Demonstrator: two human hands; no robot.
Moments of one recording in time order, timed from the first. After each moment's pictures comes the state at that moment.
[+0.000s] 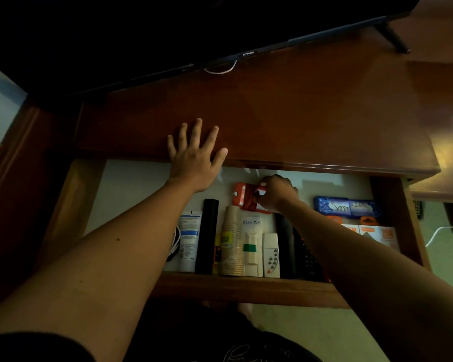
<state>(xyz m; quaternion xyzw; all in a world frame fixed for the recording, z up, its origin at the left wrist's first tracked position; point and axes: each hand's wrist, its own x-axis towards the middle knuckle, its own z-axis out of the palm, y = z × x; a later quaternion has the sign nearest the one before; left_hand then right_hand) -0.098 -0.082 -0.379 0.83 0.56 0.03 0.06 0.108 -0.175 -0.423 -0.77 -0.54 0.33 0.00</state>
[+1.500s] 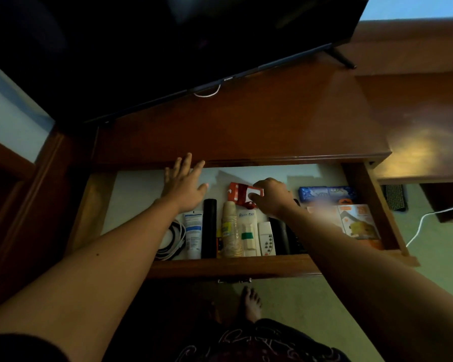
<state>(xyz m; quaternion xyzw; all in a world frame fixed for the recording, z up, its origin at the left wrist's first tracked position) -0.142 -0.146 -0.347 0.83 0.53 -0.04 0.17 0.089 -0.247 -0.361 -0.77 -0.55 0.30 0.12</state>
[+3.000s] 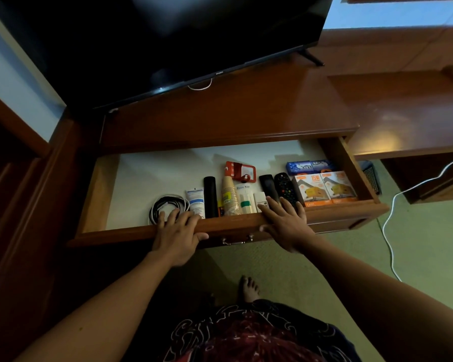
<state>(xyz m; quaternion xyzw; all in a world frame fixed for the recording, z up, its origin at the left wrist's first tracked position) -0.246 -0.311 -0.393 0.88 0.45 -0.09 0.10 0.052 -0.424 -0.395 -0.74 -0.65 0.18 -0.04</state>
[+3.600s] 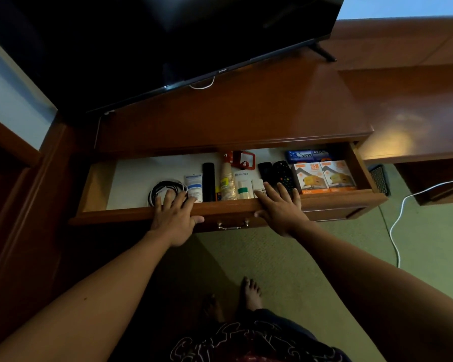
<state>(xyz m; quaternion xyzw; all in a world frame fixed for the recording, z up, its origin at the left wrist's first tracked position) -0.218 -0.239 -0.381 0.86 0.48 -0.13 0.12 0.066 -0.348 -0.387 -0.74 -0.64 0.19 -0.03</state>
